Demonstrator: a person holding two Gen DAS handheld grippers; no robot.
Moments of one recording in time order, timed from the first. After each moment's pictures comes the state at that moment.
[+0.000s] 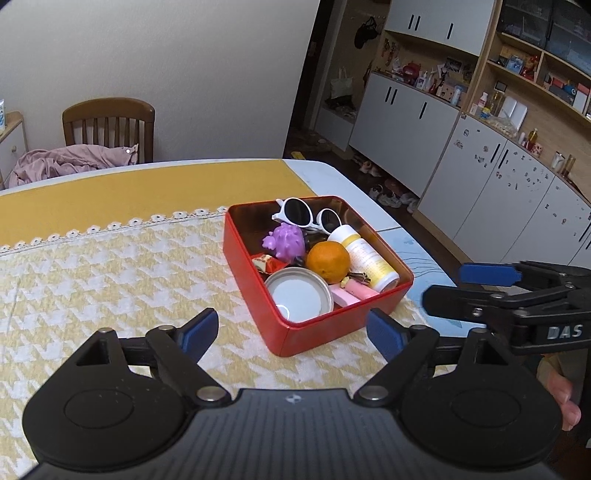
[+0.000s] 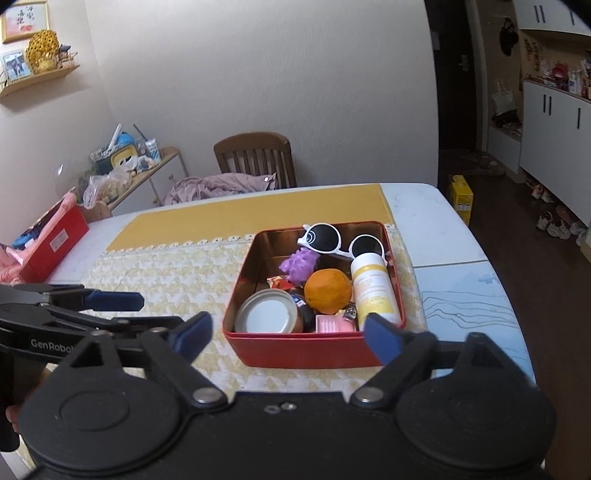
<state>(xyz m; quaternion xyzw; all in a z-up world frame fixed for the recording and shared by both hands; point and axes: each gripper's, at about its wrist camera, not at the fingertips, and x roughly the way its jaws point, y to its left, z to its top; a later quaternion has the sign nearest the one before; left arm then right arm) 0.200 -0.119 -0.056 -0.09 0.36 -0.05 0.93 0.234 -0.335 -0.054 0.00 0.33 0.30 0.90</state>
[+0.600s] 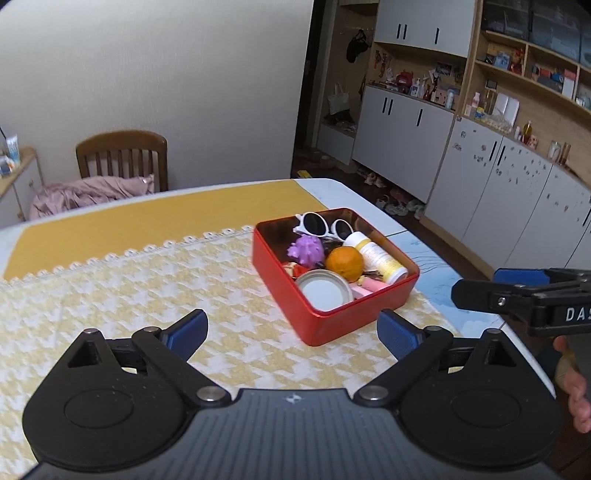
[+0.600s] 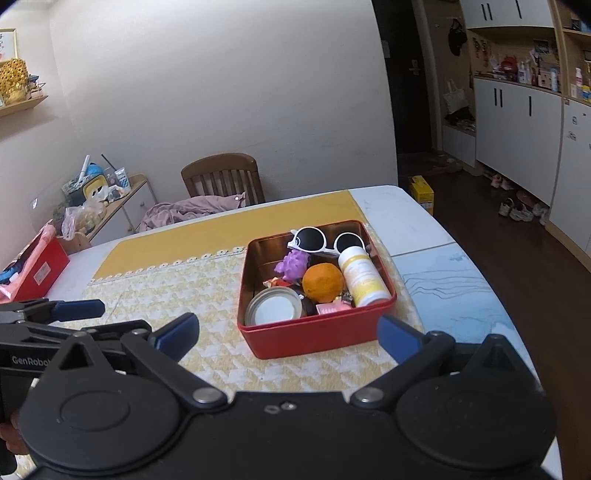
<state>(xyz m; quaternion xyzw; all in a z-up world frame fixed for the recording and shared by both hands) 0.152 -0.101 -0.035 -0.04 0.33 -0.04 0.94 0.183 -0.327 -0.045 0.04 0.32 0.22 0.92</state>
